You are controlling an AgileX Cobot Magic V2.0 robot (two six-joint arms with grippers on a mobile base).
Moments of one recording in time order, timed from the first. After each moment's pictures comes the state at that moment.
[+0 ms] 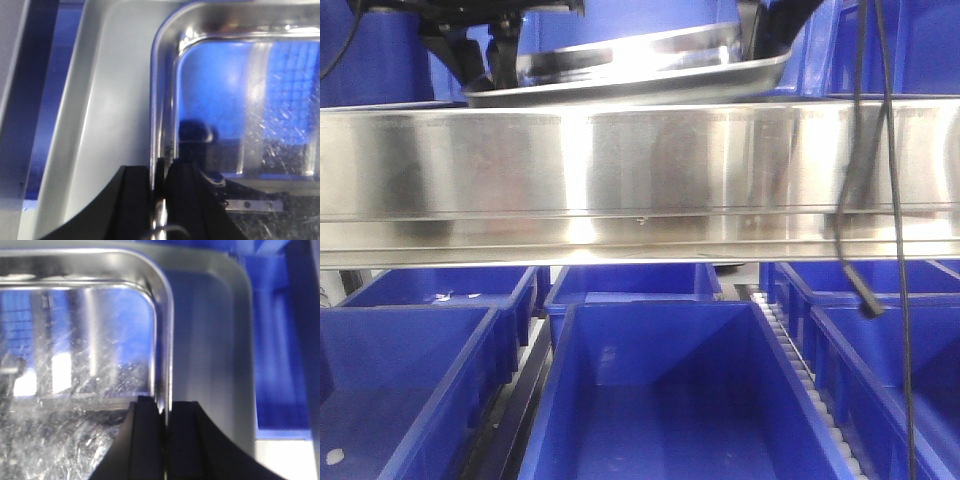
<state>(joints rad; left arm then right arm) -0.52 1.88 -1.74 0.34 1.06 -0.64 0.46 1.90 -1.84 -0.20 1.16 0.49</state>
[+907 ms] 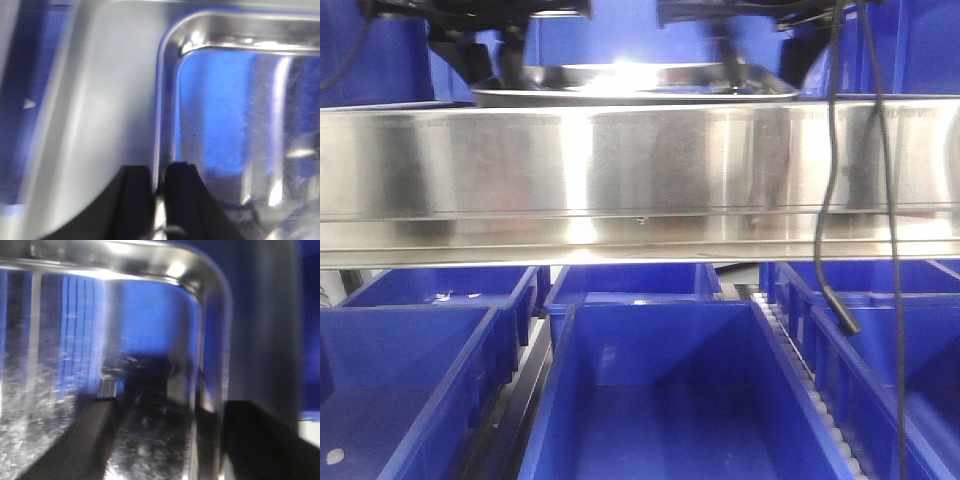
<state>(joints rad) -0.53 1.88 -1.74 0.31 1.02 -0.63 0.47 1.94 -1.84 -0.16 1.19 0.48</state>
